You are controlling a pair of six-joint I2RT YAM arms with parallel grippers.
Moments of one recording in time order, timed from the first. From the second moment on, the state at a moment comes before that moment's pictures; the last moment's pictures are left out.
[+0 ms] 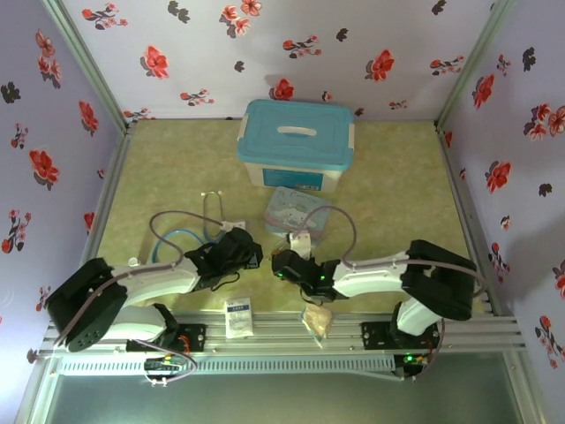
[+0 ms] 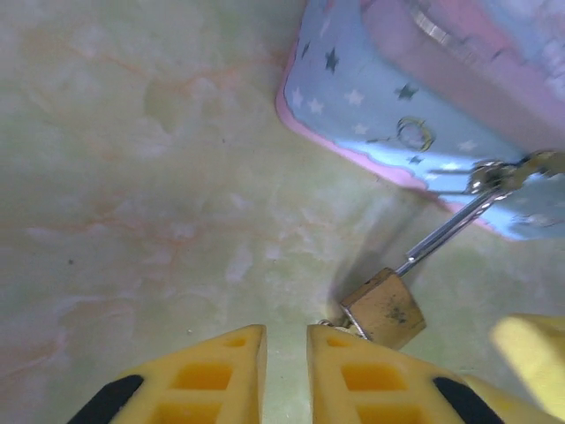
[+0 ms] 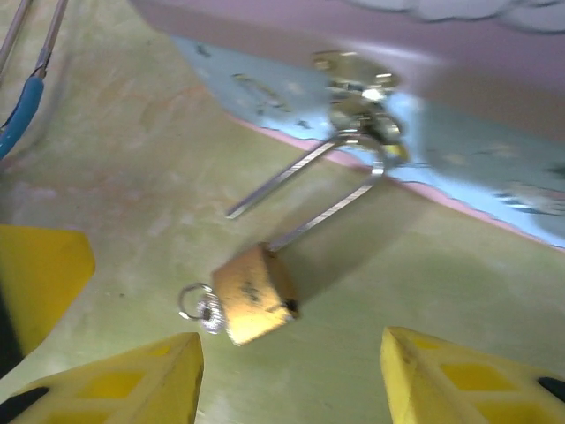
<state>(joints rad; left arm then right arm) -0.92 1.26 0.46 0.02 -0.18 -0.88 1.22 1.58 0.66 0.04 0.50 0.94</state>
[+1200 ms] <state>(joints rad) -0.91 1.09 0.36 -0.02 -0.23 -0.88 1.19 1.56 0.54 0.07 0.50 0.99</state>
